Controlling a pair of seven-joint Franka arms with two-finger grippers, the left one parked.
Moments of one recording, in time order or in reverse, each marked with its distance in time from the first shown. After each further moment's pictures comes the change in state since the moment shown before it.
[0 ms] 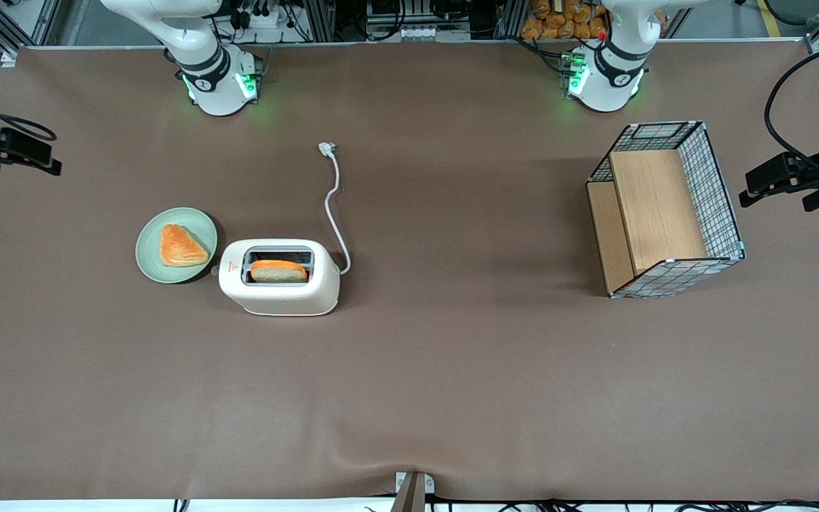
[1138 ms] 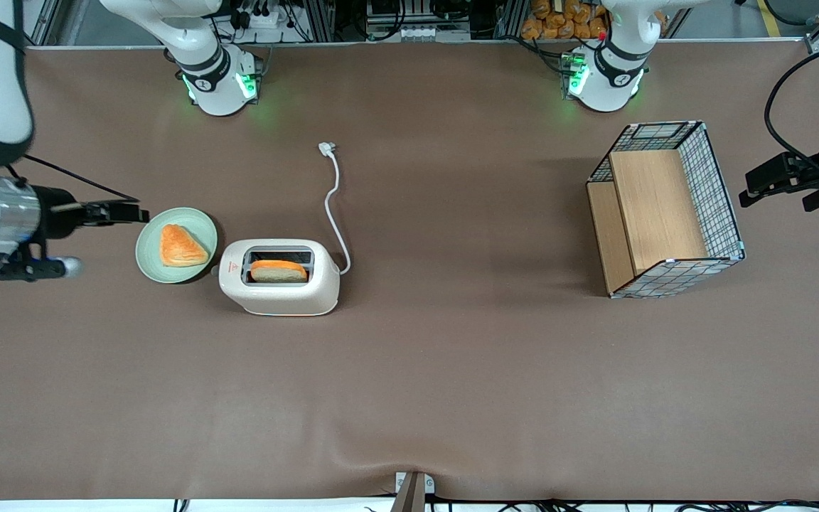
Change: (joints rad) arm 0.033 0.215 0.005 -0.067 0.174 0.069 0.000
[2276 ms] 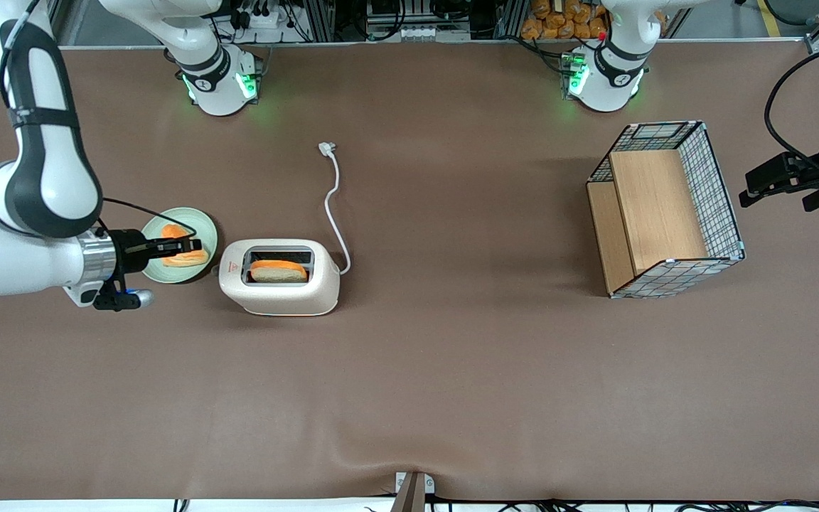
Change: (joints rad) arm -0.002 0.128 -0.010 -0.129 0.243 0.176 -0.117
